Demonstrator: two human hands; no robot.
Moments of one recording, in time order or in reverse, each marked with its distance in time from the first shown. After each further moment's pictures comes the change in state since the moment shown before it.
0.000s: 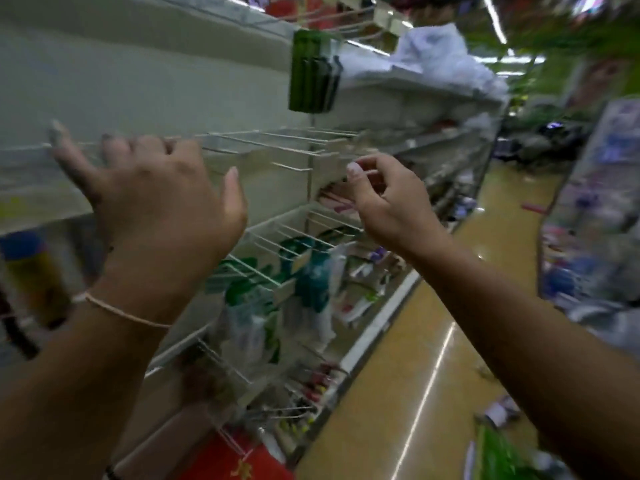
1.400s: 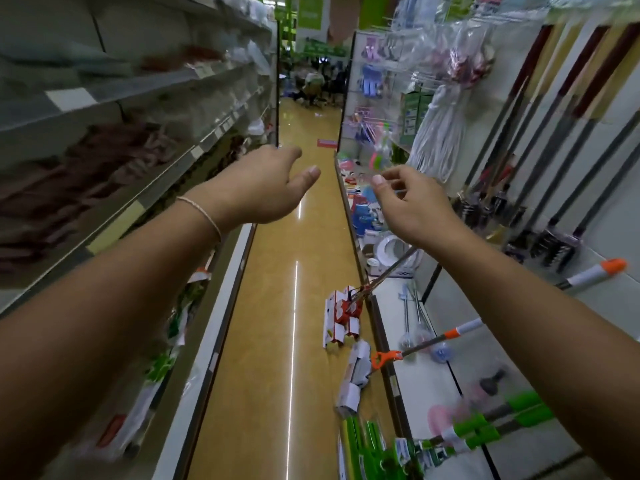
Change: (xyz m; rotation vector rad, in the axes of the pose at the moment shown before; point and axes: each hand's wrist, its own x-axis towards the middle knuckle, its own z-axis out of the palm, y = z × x) left_hand 0.179 0.699 0.358 -0.763 -0.583 0.965; right_hand 0.189 0.553 -0.292 -0.559 0.281 0.611
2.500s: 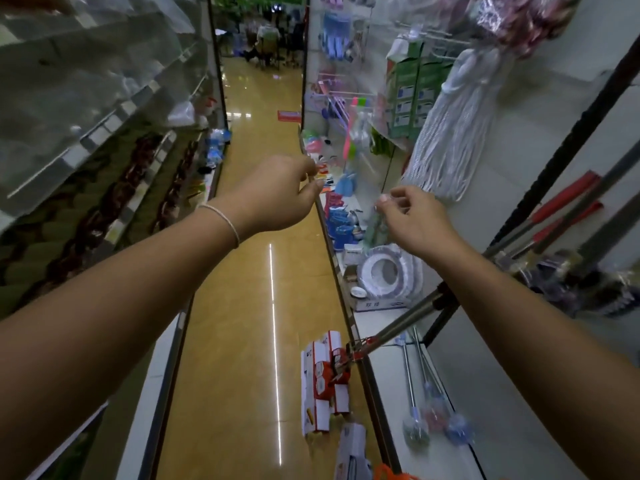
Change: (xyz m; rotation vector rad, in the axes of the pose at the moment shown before) left_hand 0.556 -0.079 0.242 -0.109 -0.055 0.201; right_hand 0.492 0.285 0.156 -0.013 0.014 0.318
